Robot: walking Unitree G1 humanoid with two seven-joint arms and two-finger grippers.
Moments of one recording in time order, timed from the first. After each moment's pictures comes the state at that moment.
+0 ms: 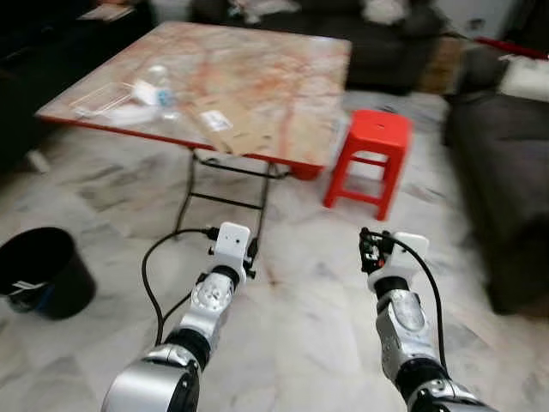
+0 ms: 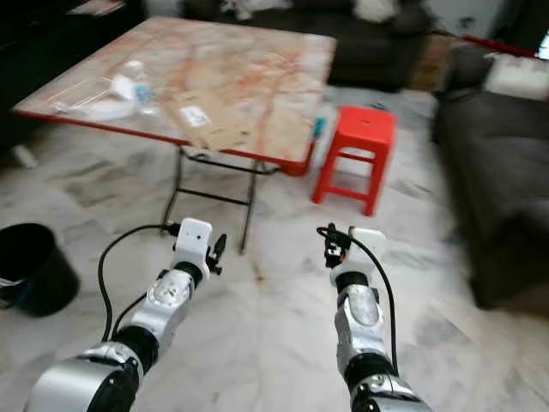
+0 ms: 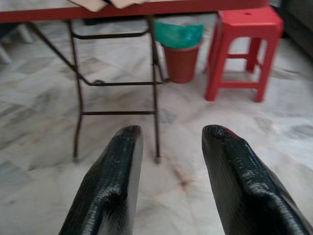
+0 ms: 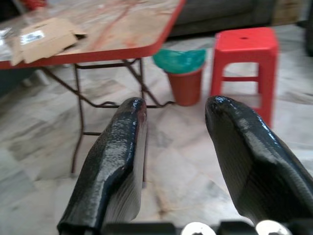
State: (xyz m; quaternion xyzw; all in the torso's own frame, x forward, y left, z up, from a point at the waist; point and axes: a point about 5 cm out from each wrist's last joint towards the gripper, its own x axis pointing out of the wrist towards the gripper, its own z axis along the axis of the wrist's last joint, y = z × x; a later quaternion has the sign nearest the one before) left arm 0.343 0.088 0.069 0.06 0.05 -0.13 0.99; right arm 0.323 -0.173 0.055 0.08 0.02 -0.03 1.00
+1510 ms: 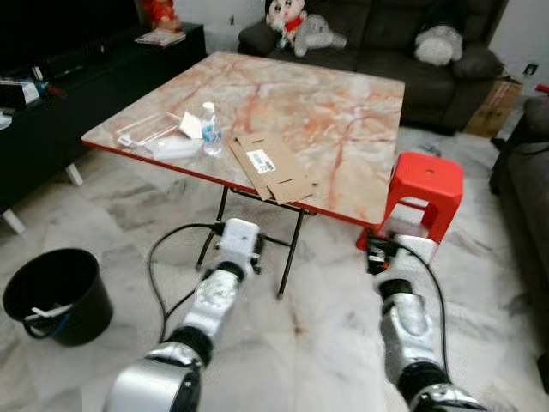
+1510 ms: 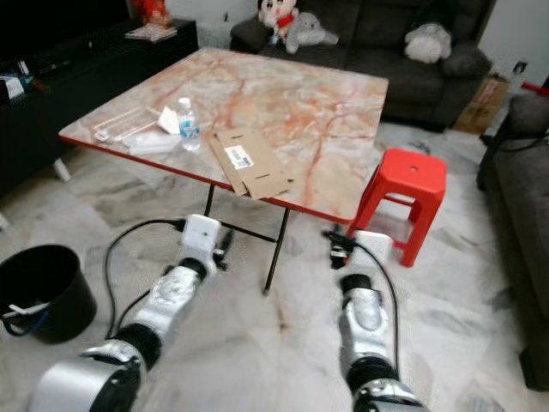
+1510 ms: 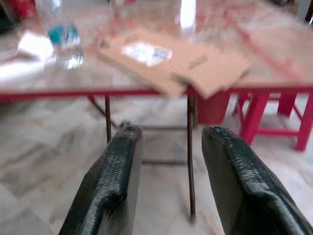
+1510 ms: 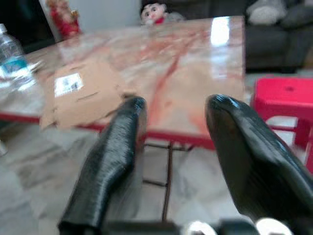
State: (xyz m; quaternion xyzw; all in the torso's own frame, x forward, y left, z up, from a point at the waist) left arm 0.350 0.093 0.089 0.06 -0.01 -0.12 0.99; right arm 0.327 -0.167 0.073 0.06 -0.04 -0.01 1.00
